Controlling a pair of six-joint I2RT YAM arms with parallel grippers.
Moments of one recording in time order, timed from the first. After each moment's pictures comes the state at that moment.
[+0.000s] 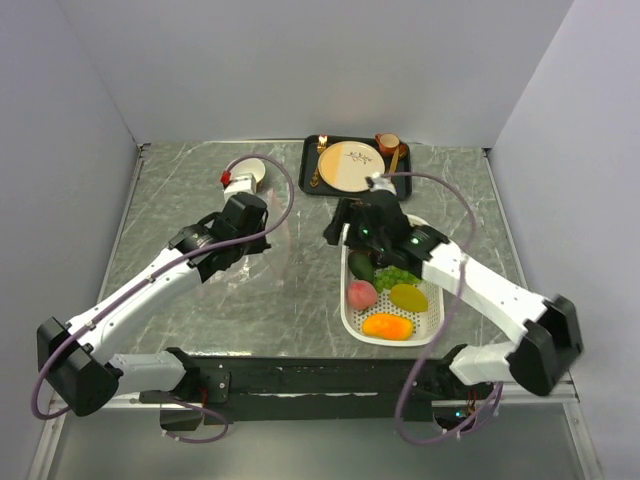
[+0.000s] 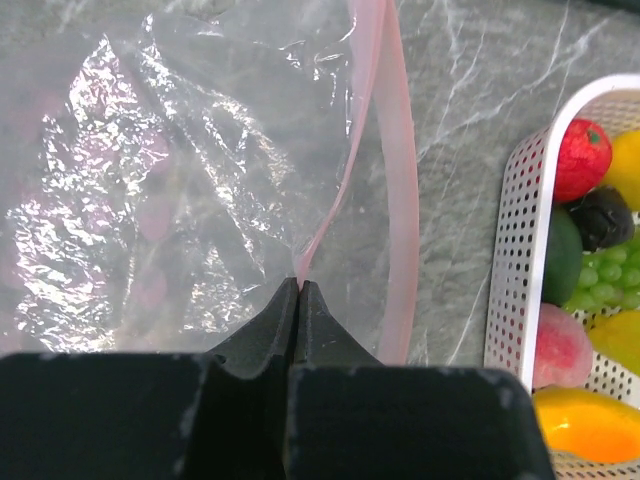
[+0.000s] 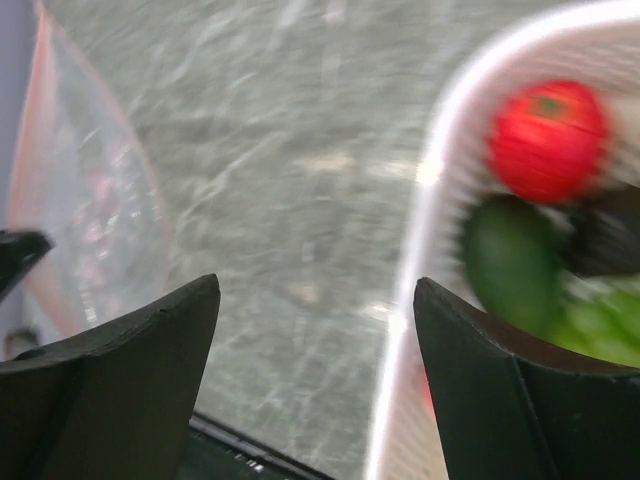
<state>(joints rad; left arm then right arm) -0.68 1.21 1.13 -0.67 -0.40 -0.66 0.69 1.31 1.07 -0.39 0.13 0.72</state>
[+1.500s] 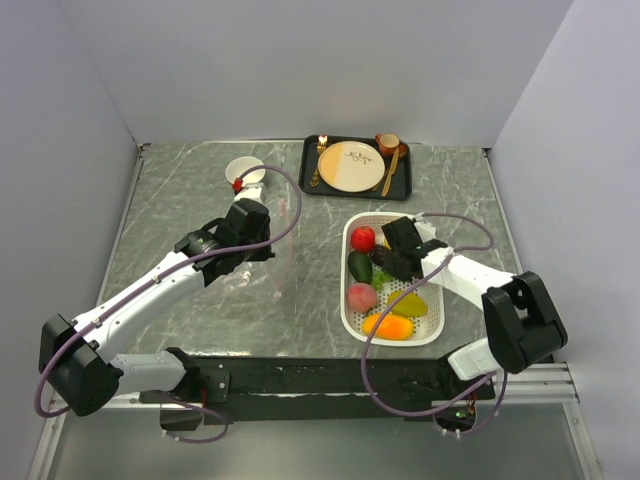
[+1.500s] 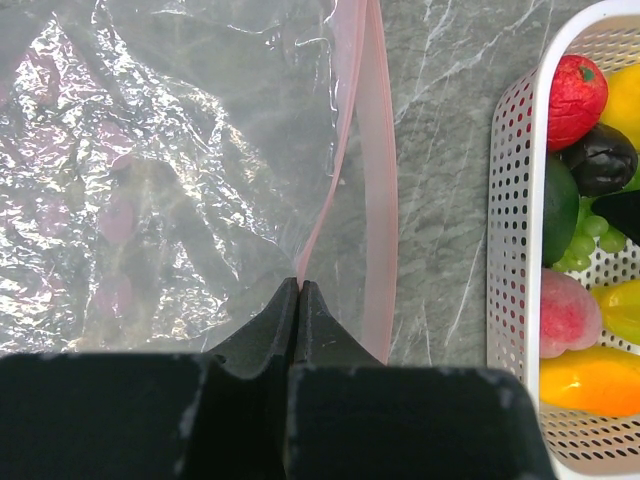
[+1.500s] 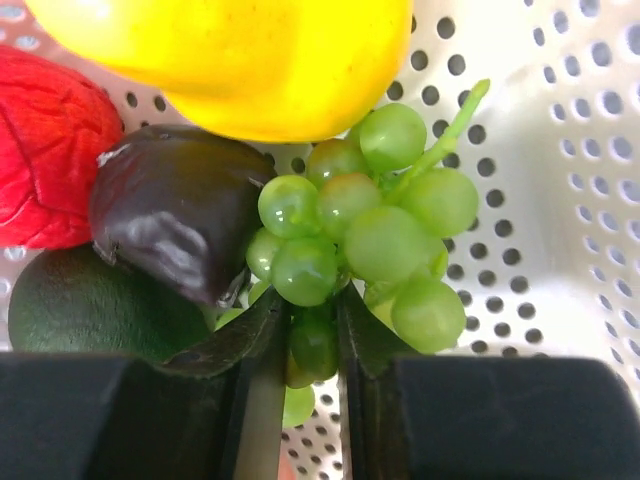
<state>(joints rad) -0.68 1.21 1.05 -0.59 -0.29 -0.59 0.44 1.44 0.76 -0.40 0.30 0.88</state>
